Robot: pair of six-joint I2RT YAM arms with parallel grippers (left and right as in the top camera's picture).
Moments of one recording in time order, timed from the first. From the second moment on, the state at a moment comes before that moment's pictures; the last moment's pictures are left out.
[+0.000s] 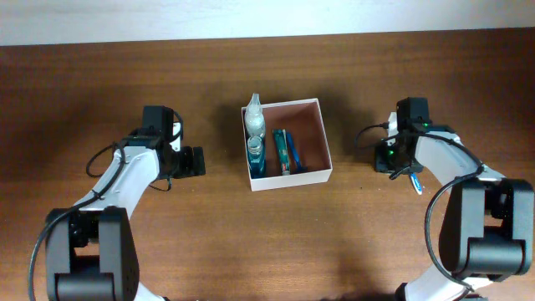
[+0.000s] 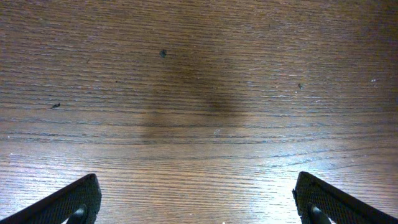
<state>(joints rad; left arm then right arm) -0.04 1.75 1.07 -0.63 0.02 -0.15 -0.08 1.82 1.08 -0.63 0.00 0.03</state>
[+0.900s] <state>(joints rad) -0.04 1.75 1.07 -0.63 0.02 -0.15 0.25 1.42 1.07 -0.64 -0.03 0.16</state>
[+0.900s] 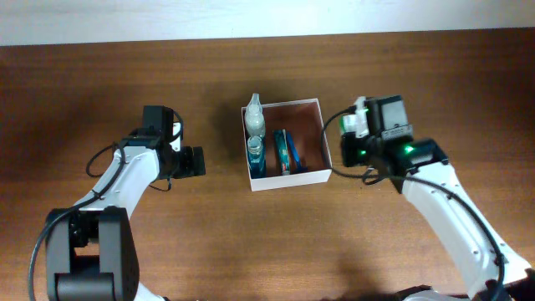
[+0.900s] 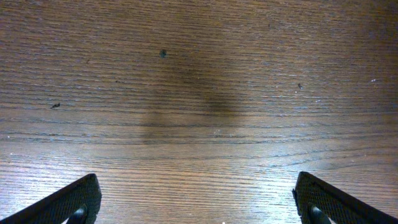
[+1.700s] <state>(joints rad) -0.04 1.75 1.07 -0.63 0.02 -0.15 0.42 1.62 1.06 -0.41 -0.04 0.29</state>
